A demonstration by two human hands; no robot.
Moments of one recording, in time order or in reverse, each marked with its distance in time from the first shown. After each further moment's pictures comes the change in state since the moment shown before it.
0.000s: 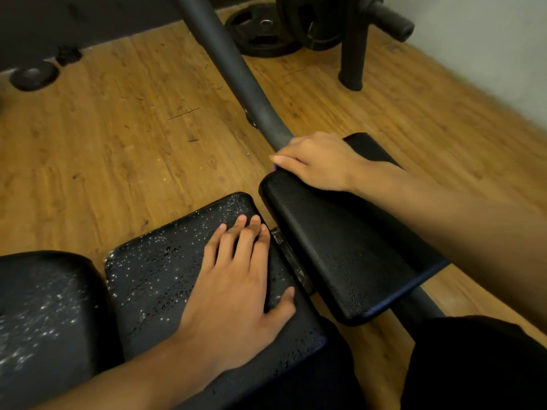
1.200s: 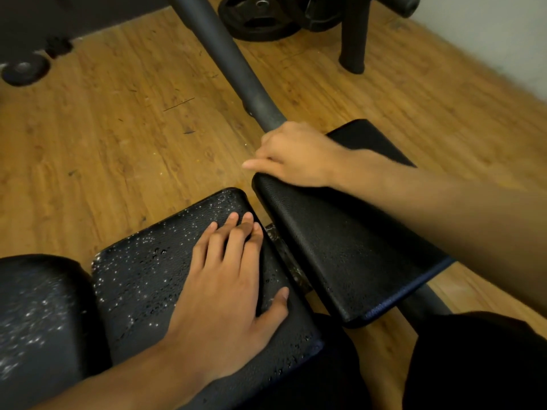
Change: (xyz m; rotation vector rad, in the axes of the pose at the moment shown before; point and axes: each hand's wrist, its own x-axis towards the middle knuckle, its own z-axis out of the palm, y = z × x) left_hand 0.000 0.001 -0.003 0.011 -0.049 0.002; right_hand 0.022 -0.009 0.009 0.006 0.052 -0.176
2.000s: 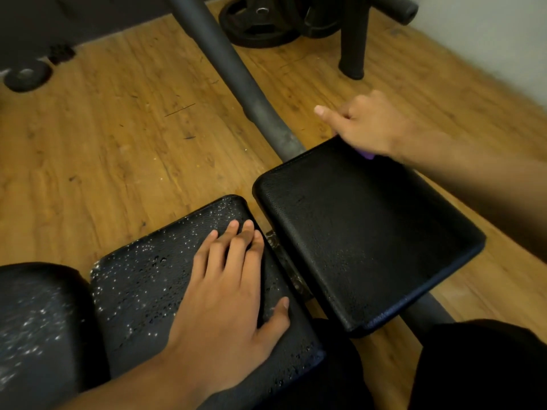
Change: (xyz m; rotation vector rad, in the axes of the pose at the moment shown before) left_hand -0.001 -0.001 0.004 0.006 0.013 0.008; right_hand -0.049 0.079 -0.027 0.112 0.091 0.519
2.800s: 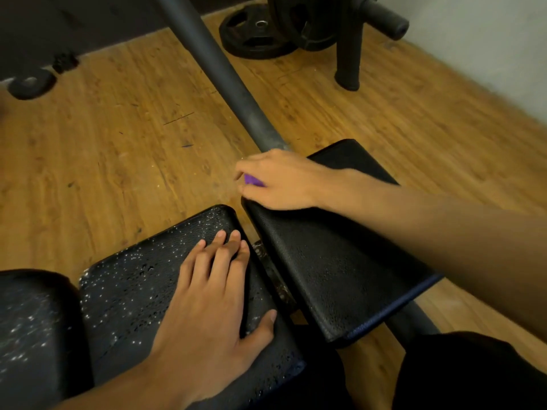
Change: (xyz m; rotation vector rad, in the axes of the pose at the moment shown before) left_hand 0.002 0.003 0.001 0.035 0.001 -0.013; right_hand -0.015 -0.104 0.025 0.062 -0.226 -0.408
